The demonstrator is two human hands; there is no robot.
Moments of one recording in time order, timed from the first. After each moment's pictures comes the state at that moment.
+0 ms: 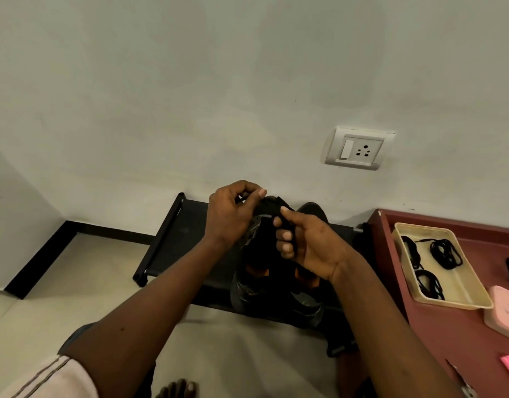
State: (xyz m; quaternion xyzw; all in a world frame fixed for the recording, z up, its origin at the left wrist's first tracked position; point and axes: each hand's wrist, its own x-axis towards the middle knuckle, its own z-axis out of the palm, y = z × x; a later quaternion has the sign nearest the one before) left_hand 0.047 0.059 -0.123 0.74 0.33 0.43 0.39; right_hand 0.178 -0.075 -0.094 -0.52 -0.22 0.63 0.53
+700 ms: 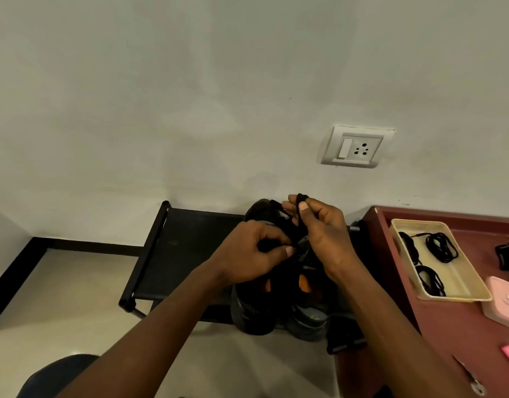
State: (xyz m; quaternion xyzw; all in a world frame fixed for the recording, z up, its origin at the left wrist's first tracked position) left_hand 0.037 0.045 -0.118 0.87 0.14 0.16 0.45; right_hand 0.182 -0.054 -0.102 -0.65 -0.28 0.31 0.63
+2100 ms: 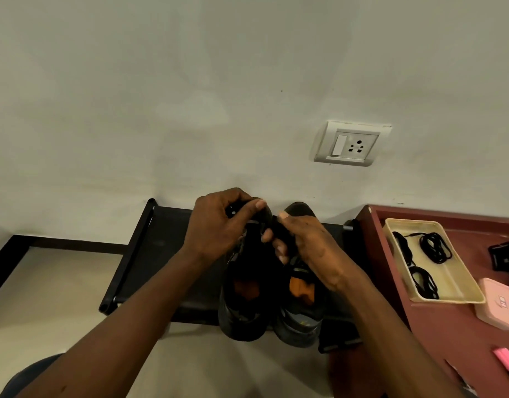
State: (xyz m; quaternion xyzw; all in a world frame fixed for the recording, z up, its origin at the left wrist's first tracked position) left_hand 0.053 0.077 -0.121 0.81 0.24 0.37 0.39; right_hand 0.198 -0.064 -0.111 -0.62 -0.36 0.47 0.52
